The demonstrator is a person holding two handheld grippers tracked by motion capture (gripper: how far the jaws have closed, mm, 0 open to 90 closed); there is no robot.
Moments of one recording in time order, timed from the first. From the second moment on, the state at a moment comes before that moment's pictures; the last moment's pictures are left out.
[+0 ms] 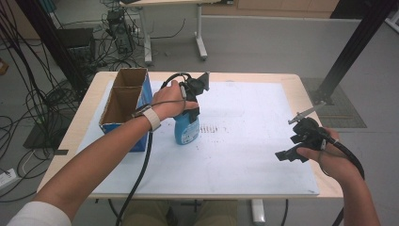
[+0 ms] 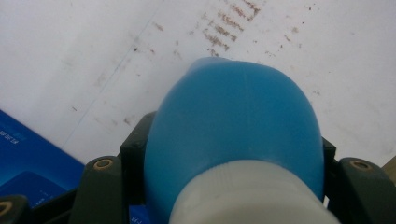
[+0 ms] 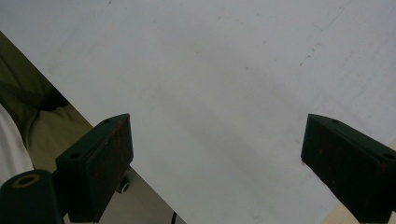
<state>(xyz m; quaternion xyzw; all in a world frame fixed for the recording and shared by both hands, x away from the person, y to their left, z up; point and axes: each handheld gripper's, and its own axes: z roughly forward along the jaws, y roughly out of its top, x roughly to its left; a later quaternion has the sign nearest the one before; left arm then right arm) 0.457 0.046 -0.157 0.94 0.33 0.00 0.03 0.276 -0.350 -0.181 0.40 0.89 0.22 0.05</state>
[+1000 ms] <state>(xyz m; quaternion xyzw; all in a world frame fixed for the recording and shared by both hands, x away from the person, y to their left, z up) 0.448 0.050 -0.132 0.93 0.36 0.00 0.04 0.268 -0.355 -0.180 0.40 0.88 0.23 0.06</state>
